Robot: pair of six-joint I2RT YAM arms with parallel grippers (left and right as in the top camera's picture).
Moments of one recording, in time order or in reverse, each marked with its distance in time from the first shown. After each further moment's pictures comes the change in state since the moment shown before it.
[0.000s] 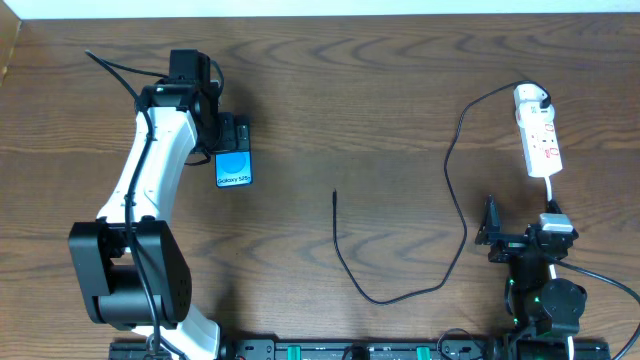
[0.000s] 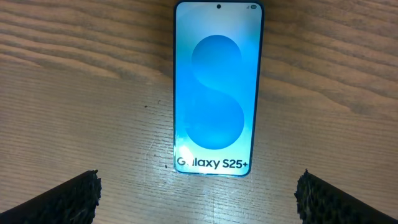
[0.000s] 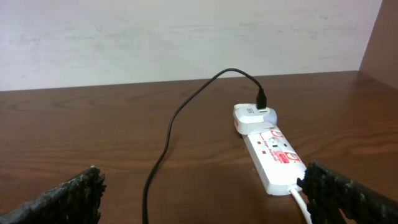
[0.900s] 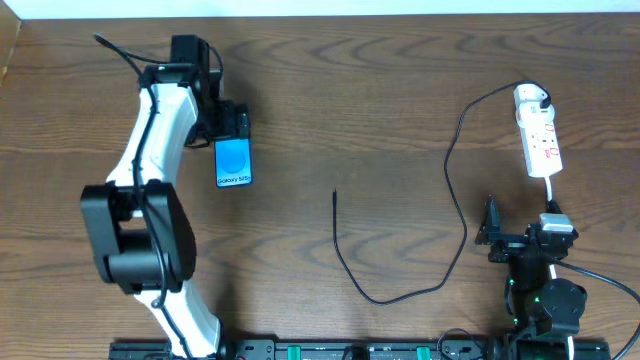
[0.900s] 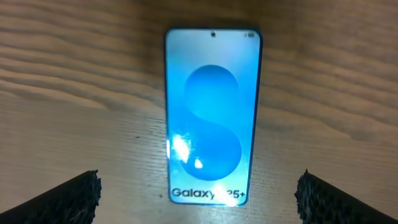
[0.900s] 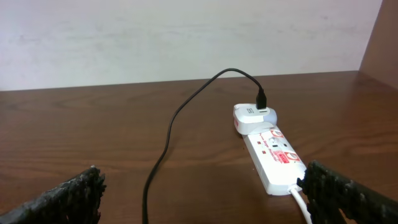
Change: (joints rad) left arm 0.021 0.184 0.166 -0.050 0.047 0.025; right arm 0.000 0.000 0.000 0.000 0.000 0.000
